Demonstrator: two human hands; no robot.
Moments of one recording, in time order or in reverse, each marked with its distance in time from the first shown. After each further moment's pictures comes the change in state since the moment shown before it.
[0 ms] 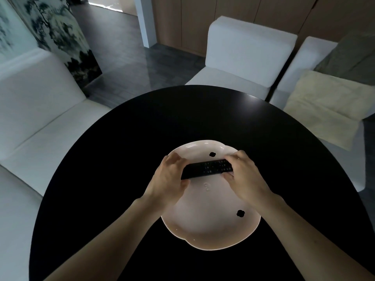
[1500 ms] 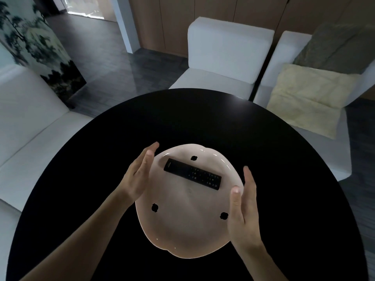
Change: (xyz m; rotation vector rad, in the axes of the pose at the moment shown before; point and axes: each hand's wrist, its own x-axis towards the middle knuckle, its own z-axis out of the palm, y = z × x) left_hand 0.028 -0.027 -0.015 -0.610 -0.051 -0.166; right_hand -0.084 0.000 0.017 0.525 0.448 0.319
